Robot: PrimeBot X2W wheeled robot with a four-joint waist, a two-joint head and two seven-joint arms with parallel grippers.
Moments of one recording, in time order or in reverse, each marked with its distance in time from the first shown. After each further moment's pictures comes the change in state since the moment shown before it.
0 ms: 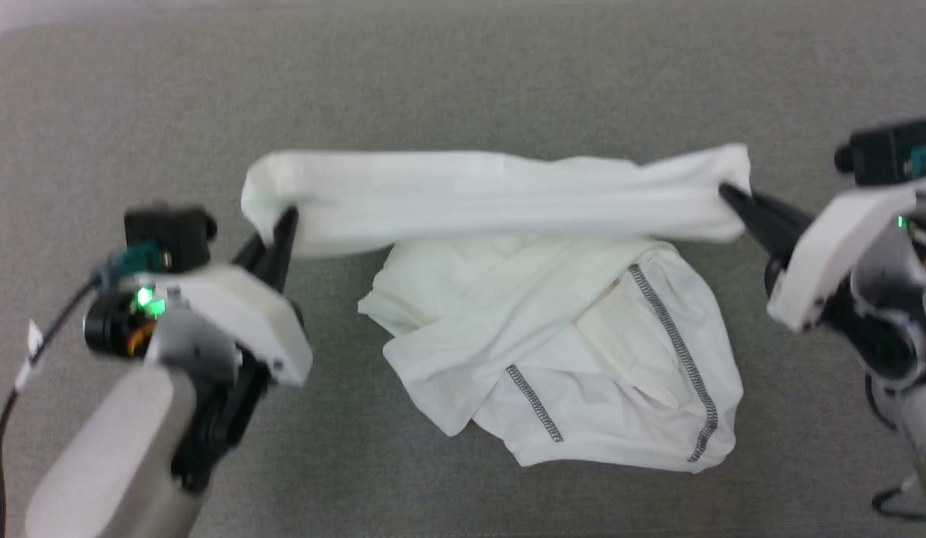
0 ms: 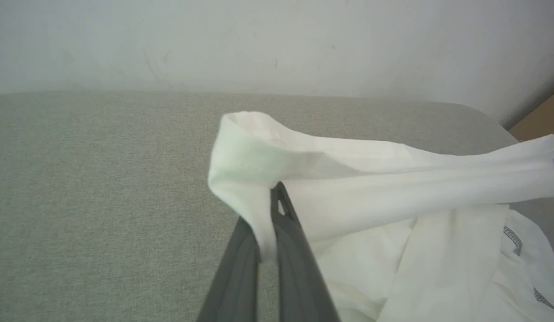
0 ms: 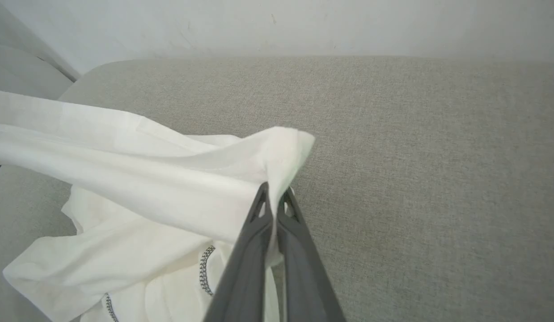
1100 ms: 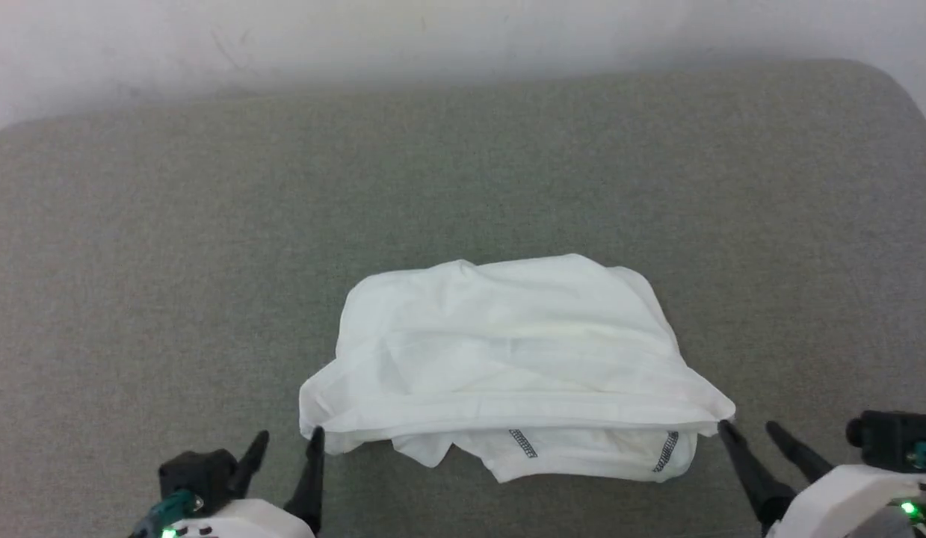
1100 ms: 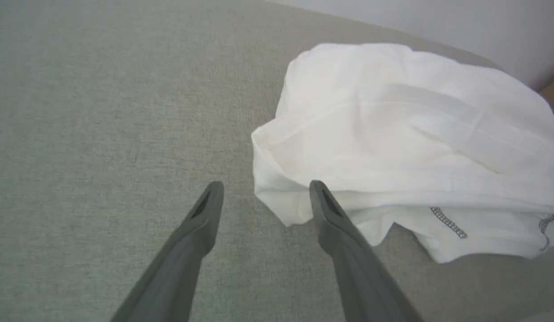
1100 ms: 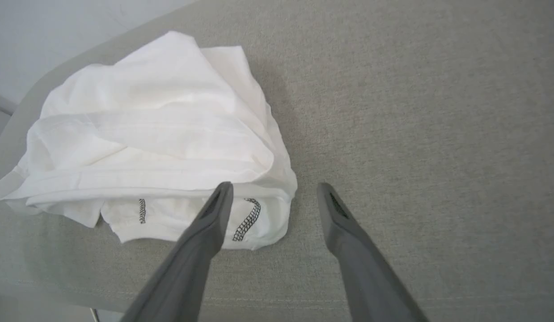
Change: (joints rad) left arm 0.537 -0.006 -0.061 -0.113 -0.003 0.136 -0.191; right arm 0.786 0.379 -0.399 -0.449 -0.371 -0.001 0.087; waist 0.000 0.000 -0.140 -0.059
